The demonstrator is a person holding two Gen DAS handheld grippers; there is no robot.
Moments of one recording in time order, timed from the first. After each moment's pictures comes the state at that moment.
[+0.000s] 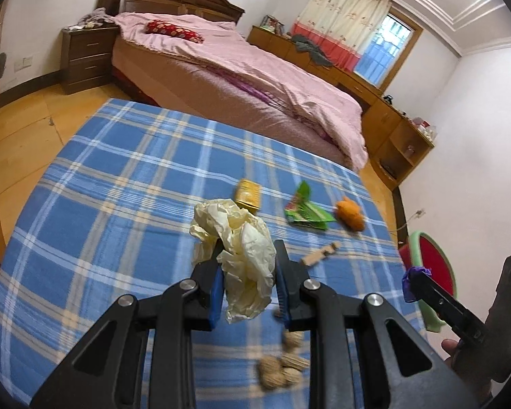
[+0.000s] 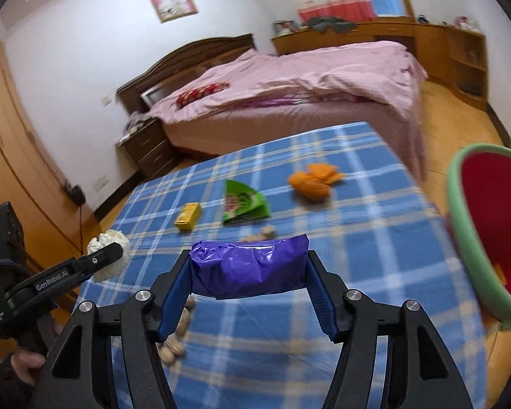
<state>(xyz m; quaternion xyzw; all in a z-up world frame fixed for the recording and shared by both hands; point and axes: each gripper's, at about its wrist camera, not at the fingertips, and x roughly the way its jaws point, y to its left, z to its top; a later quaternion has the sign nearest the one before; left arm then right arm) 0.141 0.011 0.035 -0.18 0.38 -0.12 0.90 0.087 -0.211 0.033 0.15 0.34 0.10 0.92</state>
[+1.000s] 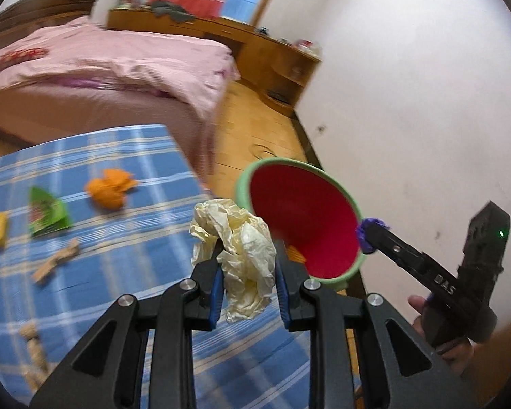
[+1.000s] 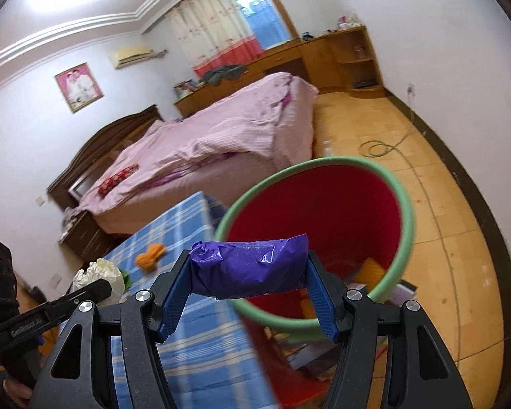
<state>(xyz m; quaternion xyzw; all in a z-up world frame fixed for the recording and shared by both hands) 0.124 -0.246 0.075 -0.05 0.40 -0.37 0.84 -0.003 -0.416 0.046 0.26 0.26 -0.09 0.93</state>
